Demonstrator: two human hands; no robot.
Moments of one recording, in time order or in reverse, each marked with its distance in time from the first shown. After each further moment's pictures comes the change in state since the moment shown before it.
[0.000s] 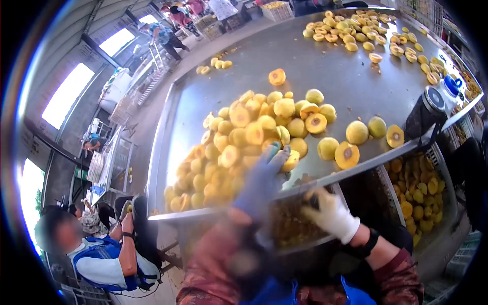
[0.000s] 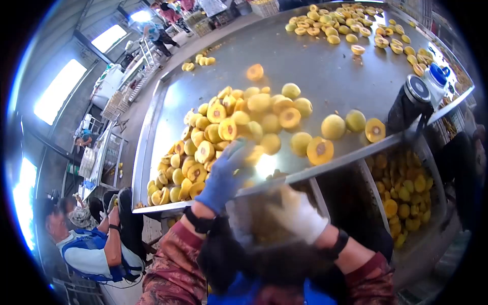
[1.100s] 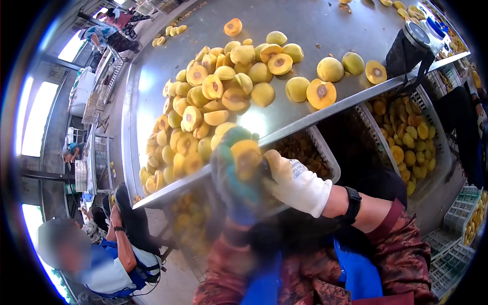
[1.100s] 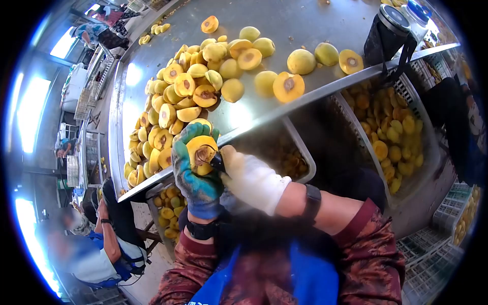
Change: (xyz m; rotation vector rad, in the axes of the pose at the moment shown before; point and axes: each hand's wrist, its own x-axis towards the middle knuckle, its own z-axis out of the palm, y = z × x) left_hand -0.065 0.059 0.039 -1.105 0.519 -0.511; right_hand -0.009 -0.034 0.025 0.011 -0.213 0.121
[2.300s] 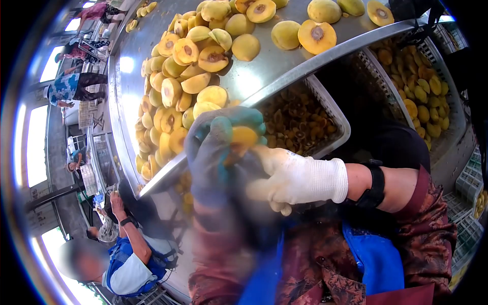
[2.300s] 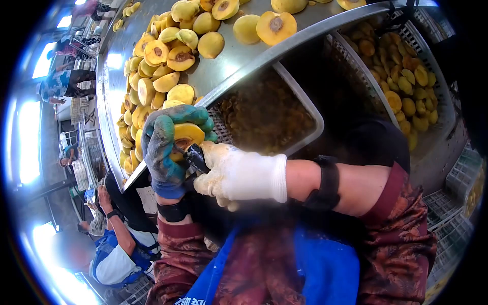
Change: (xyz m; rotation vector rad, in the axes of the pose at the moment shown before) left_hand 0.012 0.022 -0.028 0.253 -0.334 -0.268; right_hand -0.012 -0.011 -0.010 0.833 -0.604 0.486
